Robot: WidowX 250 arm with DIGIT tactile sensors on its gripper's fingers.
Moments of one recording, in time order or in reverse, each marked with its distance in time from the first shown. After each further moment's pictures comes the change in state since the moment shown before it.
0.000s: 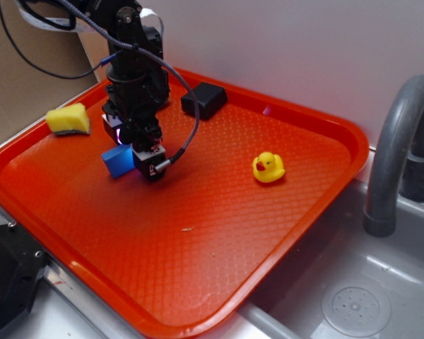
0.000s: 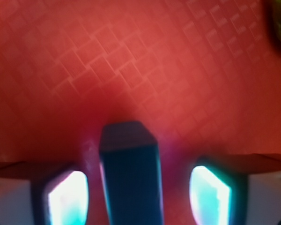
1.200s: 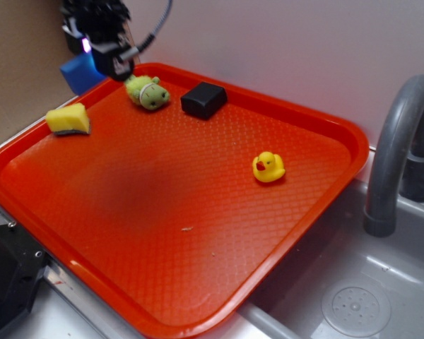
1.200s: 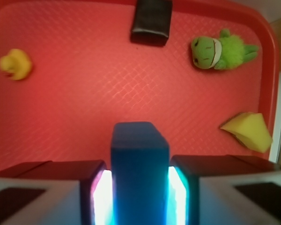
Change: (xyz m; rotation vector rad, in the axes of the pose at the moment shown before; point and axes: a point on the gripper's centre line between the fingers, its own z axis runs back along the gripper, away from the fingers) arm -0.028 0.005 0.146 -0.129 -0.038 0.097
